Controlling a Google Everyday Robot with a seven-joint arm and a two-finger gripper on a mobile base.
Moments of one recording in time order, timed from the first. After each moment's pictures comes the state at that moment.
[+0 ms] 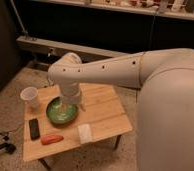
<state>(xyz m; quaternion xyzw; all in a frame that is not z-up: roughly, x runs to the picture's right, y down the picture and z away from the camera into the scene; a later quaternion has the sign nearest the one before) -0.108 0.102 0.703 -0.26 0.23 0.64 0.68</state>
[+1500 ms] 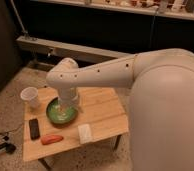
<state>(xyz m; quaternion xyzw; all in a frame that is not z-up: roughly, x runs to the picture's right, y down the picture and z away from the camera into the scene) -0.125 0.114 0.729 -0.26 0.22 0.64 0.69</state>
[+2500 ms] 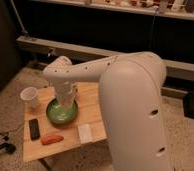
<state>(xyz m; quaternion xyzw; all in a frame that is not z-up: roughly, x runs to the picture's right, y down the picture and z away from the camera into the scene) -0.155 0.090 0.790 -0.26 0.23 0.61 0.71</state>
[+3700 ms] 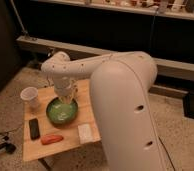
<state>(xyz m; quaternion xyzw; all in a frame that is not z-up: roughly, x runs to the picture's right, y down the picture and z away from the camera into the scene) -0.153 0.074 0.805 -0.25 0.24 0.61 0.71</state>
